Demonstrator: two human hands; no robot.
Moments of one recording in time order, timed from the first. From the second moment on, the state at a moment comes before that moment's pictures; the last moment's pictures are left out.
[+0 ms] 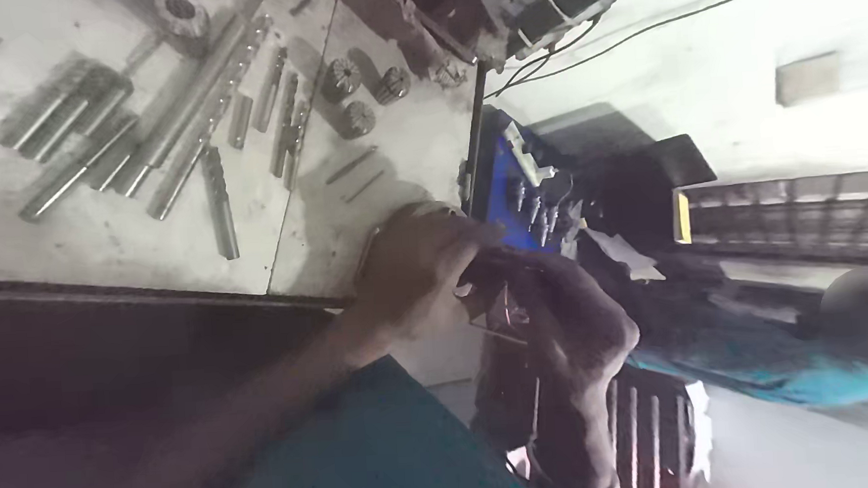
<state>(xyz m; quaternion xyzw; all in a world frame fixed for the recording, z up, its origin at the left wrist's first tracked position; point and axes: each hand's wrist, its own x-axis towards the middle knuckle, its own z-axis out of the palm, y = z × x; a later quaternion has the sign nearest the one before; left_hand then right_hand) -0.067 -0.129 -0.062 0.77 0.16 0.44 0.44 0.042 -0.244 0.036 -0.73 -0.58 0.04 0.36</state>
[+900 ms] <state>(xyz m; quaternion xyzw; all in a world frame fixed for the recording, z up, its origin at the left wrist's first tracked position) -0.049 -0.072 -0.011 0.88 -0.03 0.09 0.47 0.054 -0.244 0.067 -0.73 -0.57 0.16 0.35</state>
